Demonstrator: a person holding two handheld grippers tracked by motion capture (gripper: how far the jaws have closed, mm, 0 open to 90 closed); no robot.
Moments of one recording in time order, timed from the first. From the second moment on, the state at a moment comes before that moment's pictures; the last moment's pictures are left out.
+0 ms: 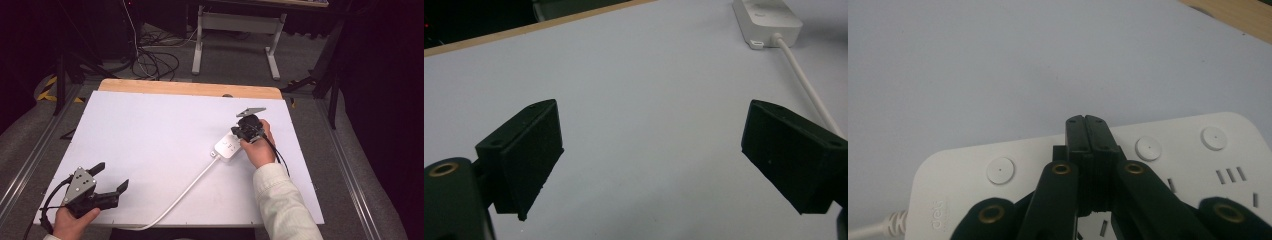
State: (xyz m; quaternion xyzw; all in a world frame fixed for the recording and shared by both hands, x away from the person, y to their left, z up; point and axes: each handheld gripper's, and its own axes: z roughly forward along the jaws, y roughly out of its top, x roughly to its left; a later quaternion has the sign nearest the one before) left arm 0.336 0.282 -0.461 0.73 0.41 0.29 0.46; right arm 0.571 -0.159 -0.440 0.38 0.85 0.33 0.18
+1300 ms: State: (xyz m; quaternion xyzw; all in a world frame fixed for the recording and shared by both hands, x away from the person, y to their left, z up) left arm 0.336 0.281 -0.462 0.74 0.41 0.29 0.46; right arm 0.569 -0.151 -0.452 0.39 0.84 0.32 0.19
